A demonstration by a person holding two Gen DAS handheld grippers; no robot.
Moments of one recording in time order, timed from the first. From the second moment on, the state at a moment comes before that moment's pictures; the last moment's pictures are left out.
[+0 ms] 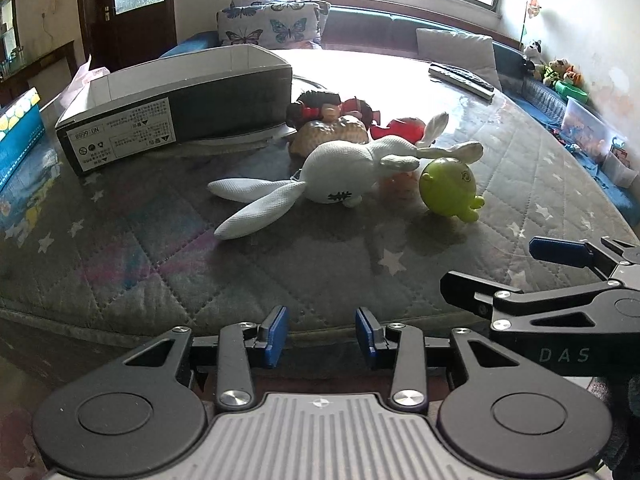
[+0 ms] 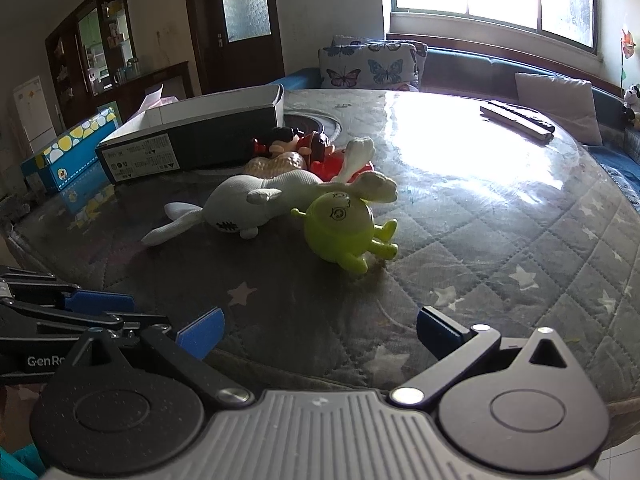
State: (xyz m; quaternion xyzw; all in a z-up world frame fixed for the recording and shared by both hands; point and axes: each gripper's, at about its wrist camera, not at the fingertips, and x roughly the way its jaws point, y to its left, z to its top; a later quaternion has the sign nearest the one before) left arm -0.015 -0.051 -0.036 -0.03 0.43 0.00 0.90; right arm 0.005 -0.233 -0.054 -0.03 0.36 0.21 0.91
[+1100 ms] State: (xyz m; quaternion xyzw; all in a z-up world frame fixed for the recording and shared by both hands) left arm -0.001 -0.049 -0.036 -0.03 0.42 -0.01 0.91; right arm 0.016 -0.230 -0.060 -0.04 0.37 0.21 0.90
